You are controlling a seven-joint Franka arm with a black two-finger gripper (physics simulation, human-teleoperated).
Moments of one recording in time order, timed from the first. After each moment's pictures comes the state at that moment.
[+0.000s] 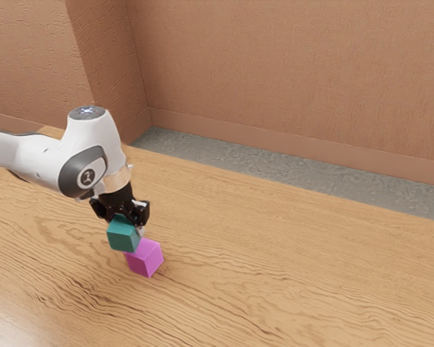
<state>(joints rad) 0.12 -0.02 -0.09 -2.35 0.06 2.40 2.90</state>
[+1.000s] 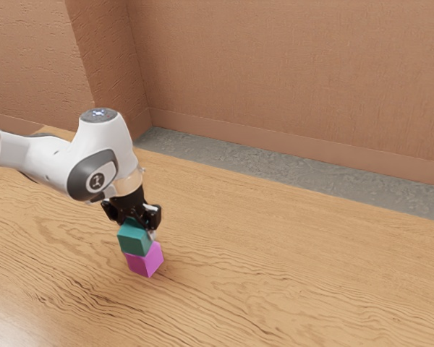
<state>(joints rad) 0.04 -0.02 -0.08 -2.35 0.06 2.41 2.90</state>
